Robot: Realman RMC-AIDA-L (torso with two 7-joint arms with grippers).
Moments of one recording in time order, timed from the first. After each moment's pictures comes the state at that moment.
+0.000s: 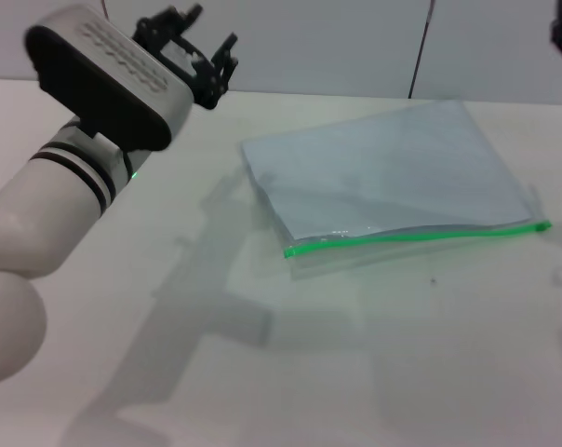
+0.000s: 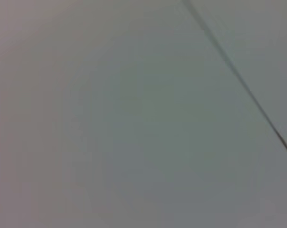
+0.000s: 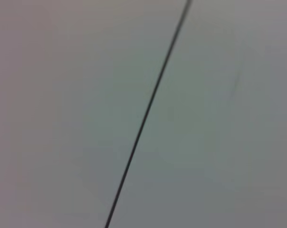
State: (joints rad) left arm -0.25 -2.03 1.95 1.23 2.39 -0.25 -2.22; right arm 0.13 2.04 -1.85 -1.35 -2.09 0.25 2.11
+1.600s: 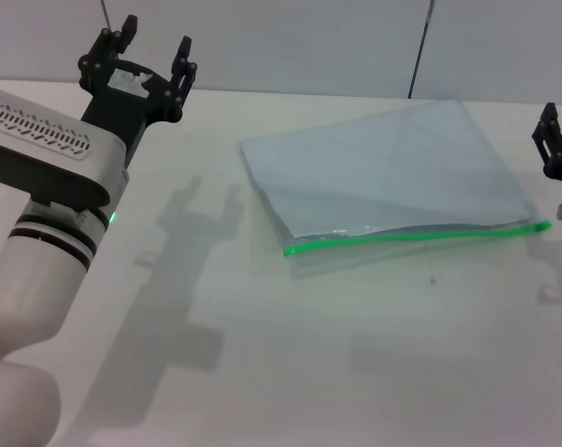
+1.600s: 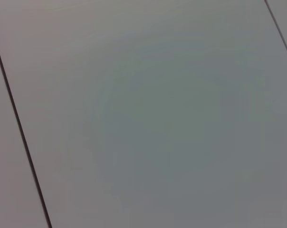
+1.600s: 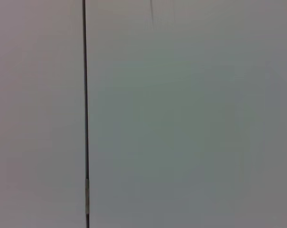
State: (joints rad) left arm -0.29 -2.03 2.16 0.88 2.31 -0.84 -2.56; right arm 0.39 2.04 -2.41 -0.61 -1.84 0.98 2.78
